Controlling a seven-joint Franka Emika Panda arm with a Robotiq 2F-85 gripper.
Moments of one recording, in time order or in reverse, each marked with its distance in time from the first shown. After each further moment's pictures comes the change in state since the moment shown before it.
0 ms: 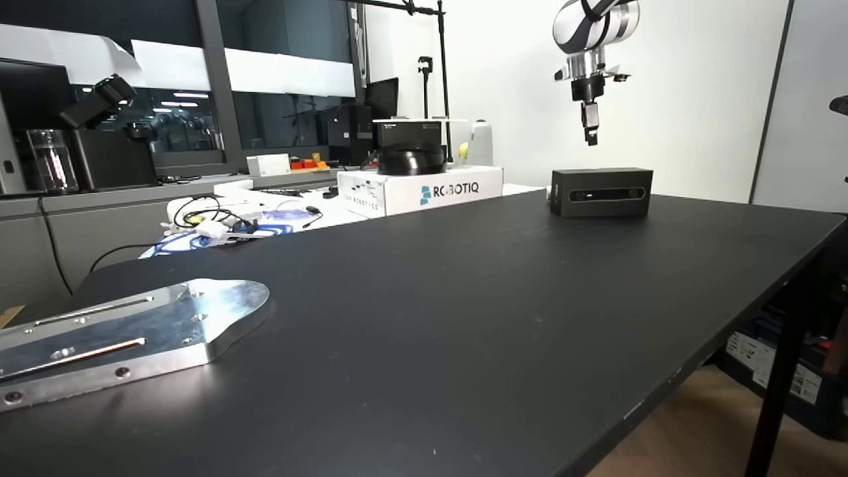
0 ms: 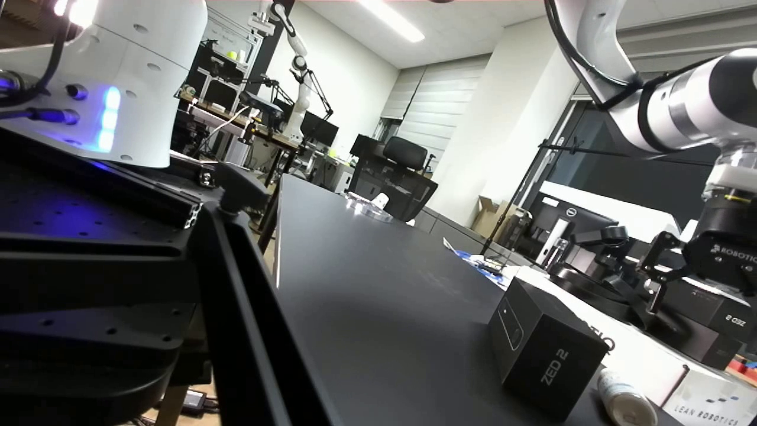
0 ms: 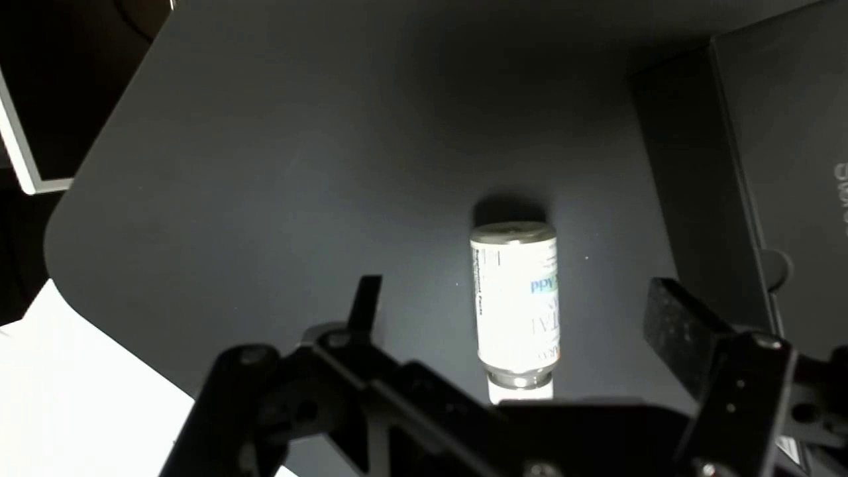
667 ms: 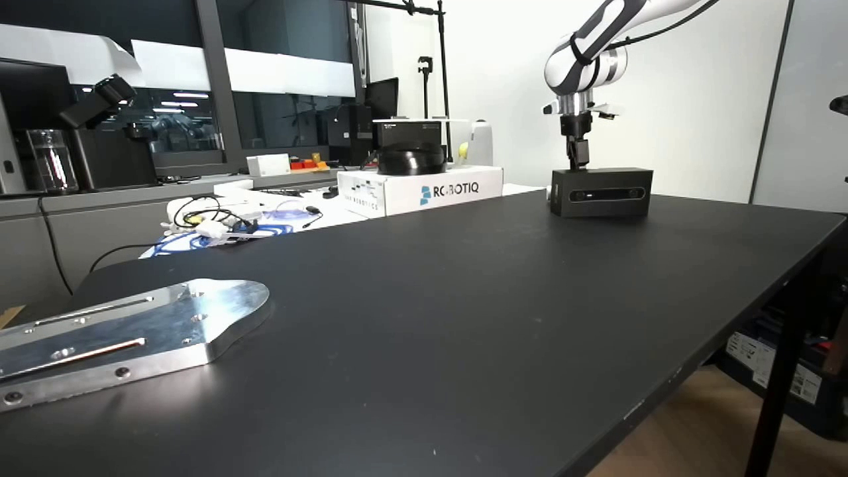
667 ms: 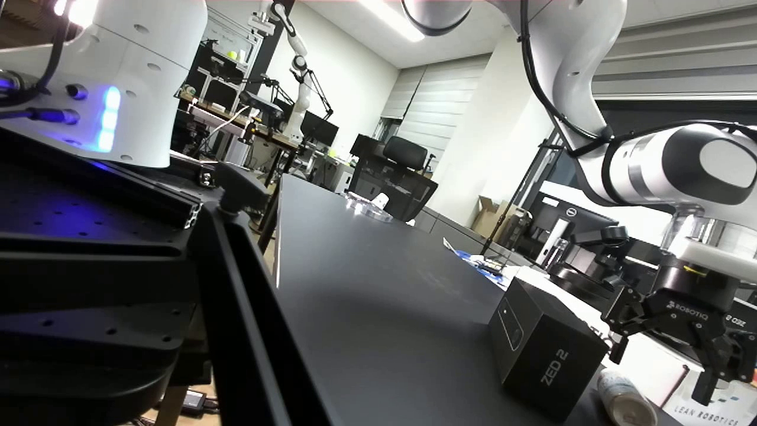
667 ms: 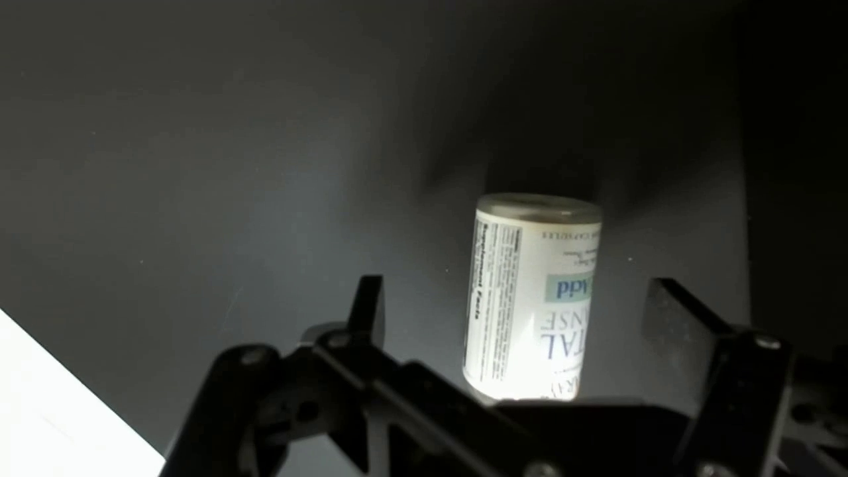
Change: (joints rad) arm 0.012 0.142 0.019 0.041 0.002 0.128 -0.098
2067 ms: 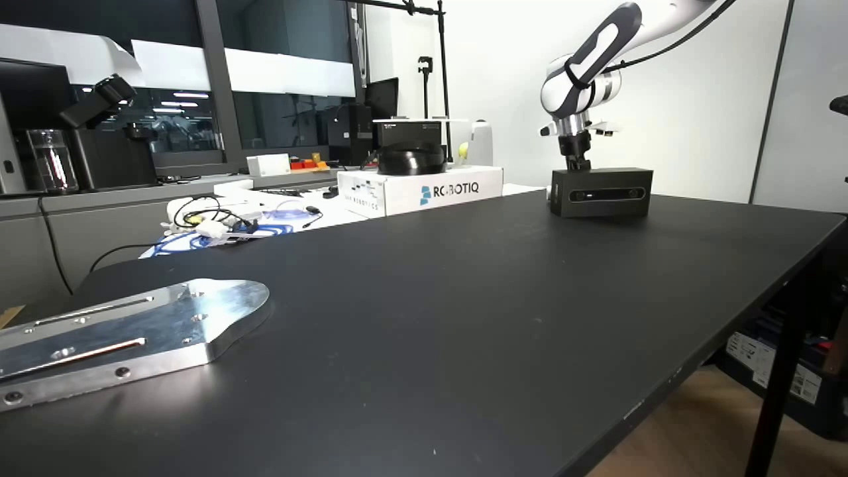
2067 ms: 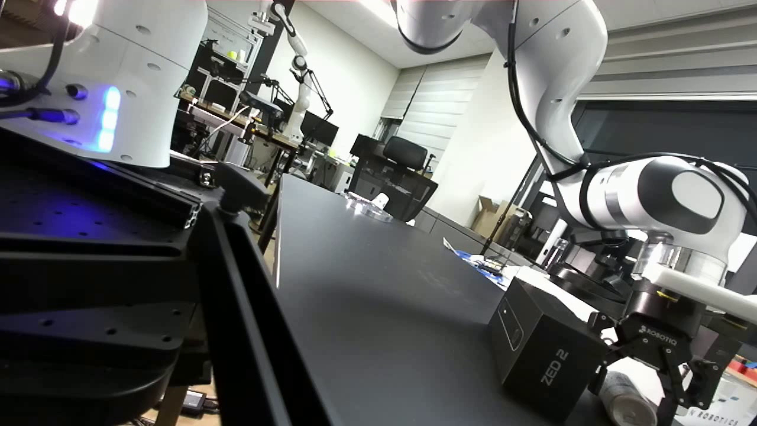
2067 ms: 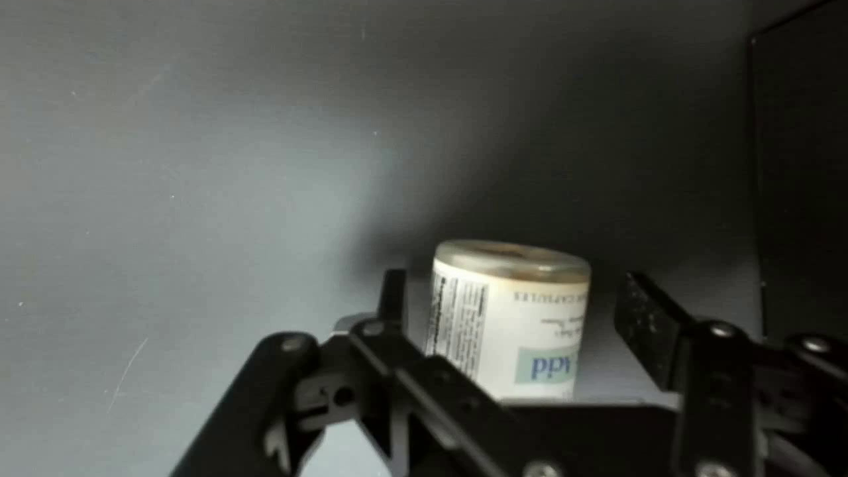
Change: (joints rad) arm 0.036 0.073 -0.036 0.019 -0.052 -0.014 0.000
